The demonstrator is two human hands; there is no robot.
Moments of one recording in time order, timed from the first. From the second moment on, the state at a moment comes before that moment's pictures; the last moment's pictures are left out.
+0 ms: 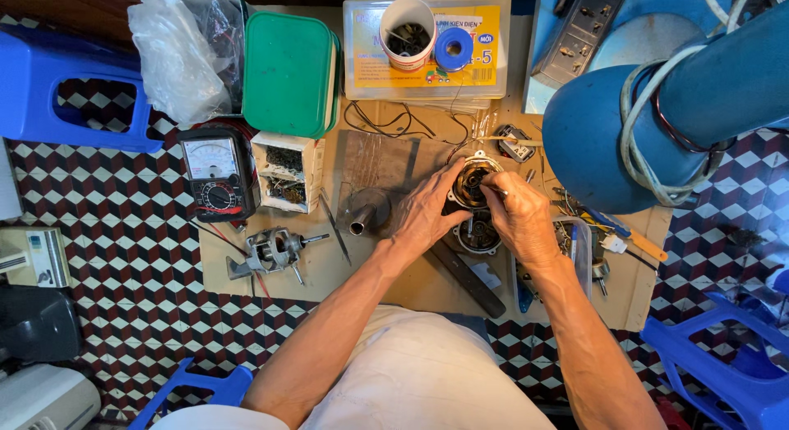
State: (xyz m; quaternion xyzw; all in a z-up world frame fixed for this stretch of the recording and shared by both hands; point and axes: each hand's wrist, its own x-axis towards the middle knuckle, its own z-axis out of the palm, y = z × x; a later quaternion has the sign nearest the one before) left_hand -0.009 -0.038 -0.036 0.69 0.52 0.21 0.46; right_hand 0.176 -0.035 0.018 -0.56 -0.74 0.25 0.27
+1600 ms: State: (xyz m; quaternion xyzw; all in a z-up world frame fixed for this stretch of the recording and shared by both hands) left_hand -0.007 -0.040 -0.033 0.70 0.54 0.24 0.41; right_hand 0.164 -0.042 0.015 -0.59 -0.71 0.24 0.29
